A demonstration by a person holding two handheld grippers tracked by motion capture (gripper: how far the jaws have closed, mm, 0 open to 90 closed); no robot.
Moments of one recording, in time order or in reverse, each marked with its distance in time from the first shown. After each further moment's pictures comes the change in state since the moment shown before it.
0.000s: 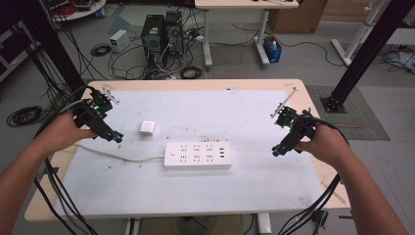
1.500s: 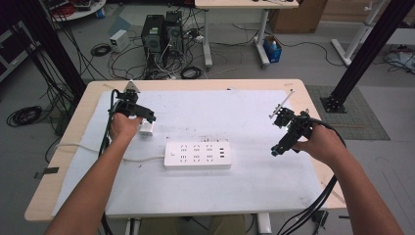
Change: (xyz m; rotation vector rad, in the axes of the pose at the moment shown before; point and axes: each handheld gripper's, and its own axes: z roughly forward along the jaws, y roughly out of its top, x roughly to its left) left arm 0.032 0.055 0.131 0.006 0.089 -0.669; right arm -0.007 0.001 0.016 0.022 -0.003 -0.002
